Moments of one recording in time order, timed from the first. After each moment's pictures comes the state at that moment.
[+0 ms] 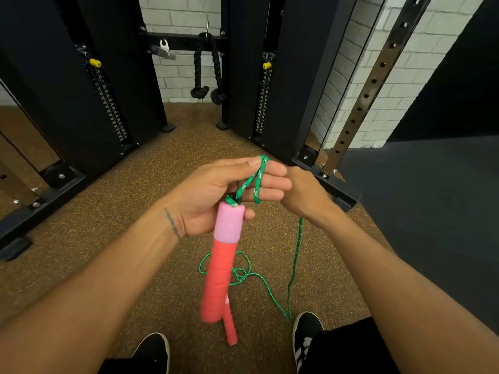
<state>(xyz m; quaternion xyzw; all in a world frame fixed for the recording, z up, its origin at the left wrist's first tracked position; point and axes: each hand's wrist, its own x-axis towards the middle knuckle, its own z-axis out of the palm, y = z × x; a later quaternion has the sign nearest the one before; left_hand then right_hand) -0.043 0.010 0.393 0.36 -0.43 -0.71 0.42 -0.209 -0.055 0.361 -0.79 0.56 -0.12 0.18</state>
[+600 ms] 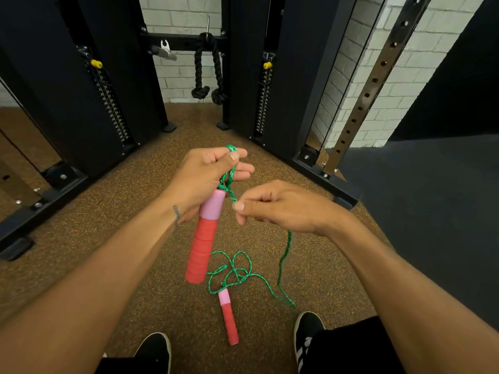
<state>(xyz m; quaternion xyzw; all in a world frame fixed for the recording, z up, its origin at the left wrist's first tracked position) -0.026 -0.015 0.371 0.51 -0.49 -0.50 0.50 -0.209 -0.025 0.383 -0.85 0.33 -0.06 0.41</state>
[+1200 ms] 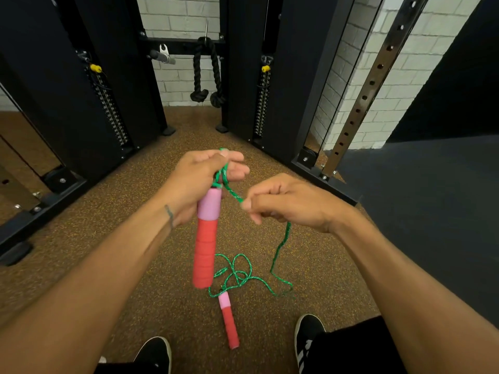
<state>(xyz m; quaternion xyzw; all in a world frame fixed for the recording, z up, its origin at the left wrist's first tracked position) -0.021 -0.014 0.378 0.53 -0.46 -0.52 0.49 -0.216 -0.028 0.393 -0.81 0.29 -0.12 0.50</state>
